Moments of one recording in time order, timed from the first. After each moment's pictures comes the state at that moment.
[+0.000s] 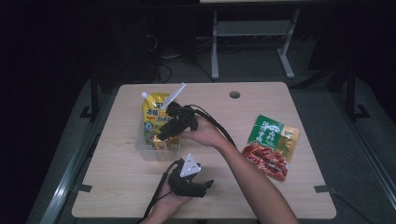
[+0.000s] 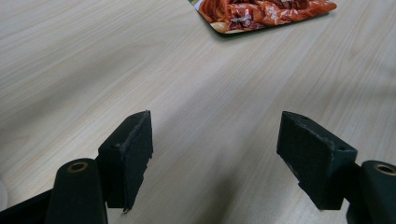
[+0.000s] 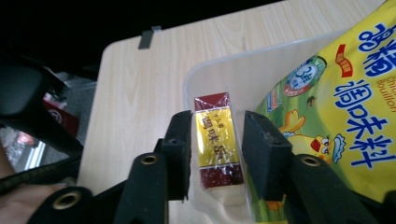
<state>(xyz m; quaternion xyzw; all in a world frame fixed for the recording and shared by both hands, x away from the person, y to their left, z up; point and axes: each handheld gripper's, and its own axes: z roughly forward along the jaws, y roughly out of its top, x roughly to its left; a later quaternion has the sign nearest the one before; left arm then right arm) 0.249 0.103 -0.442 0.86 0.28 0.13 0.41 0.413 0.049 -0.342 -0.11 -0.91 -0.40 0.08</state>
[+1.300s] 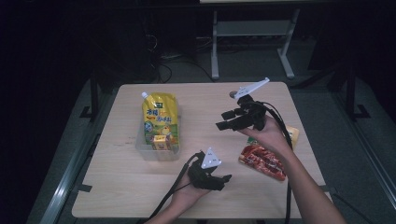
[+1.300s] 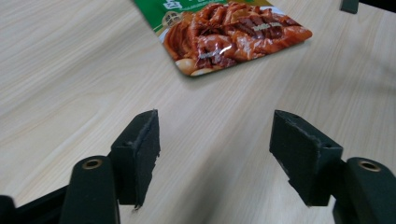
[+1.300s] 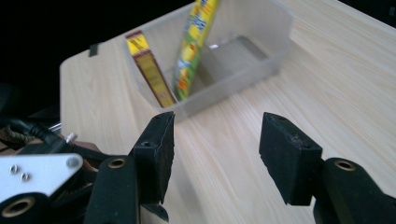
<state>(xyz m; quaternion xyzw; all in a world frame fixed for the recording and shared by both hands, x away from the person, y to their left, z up) 0.271 0.047 -0.438 0.87 0.25 0.10 0.42 0.390 -0.140 -0.321 -0.26 -0.86 -0.44 0.00</state>
